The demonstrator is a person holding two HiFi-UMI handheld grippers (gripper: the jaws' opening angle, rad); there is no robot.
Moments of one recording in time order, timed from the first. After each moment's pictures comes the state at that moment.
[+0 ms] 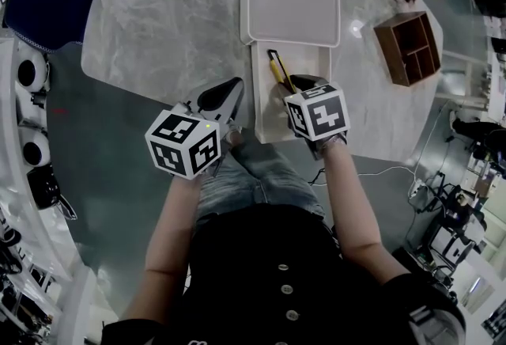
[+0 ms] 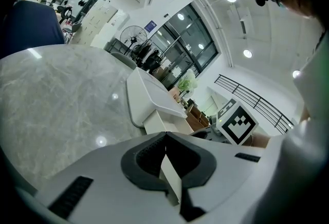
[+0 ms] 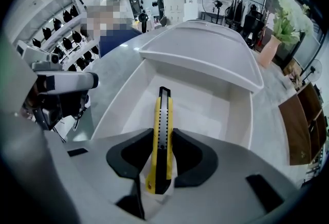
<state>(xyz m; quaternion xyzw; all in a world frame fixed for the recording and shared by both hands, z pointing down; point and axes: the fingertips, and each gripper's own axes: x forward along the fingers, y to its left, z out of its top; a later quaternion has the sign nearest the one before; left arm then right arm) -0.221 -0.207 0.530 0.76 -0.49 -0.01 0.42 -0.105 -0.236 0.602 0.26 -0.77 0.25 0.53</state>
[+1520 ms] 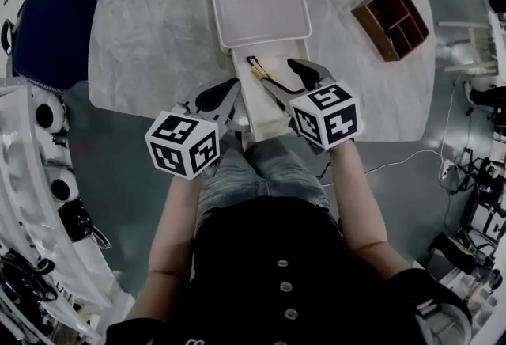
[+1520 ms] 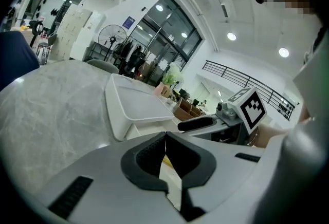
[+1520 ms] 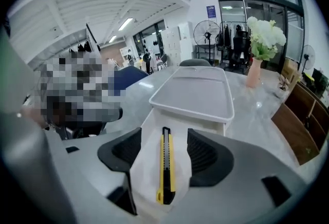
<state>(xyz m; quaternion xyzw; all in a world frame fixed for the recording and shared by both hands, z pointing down) -0.189 -0.223 0.484 0.82 -0.45 0.06 0.36 -0.111 -0.253 0.514 0.29 -0.86 0.23 0.35</state>
